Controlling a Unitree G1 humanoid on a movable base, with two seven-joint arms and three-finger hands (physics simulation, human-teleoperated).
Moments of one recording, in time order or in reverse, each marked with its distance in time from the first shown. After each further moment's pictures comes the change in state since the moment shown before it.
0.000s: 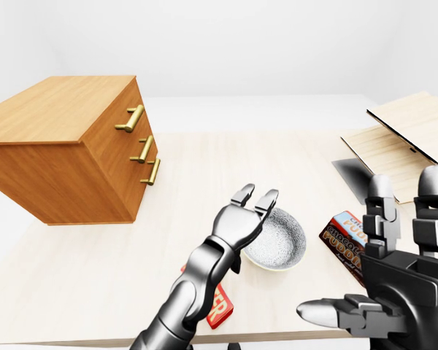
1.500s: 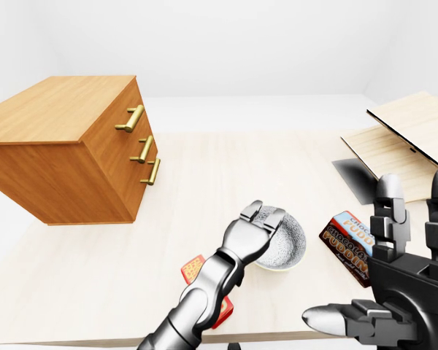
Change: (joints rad) left arm 0.007 0.000 -0.064 0.159 0.043 0.000 0.051; right arm -0.001 -0.003 -0.041 -0.013 0.044 0.000 0.017
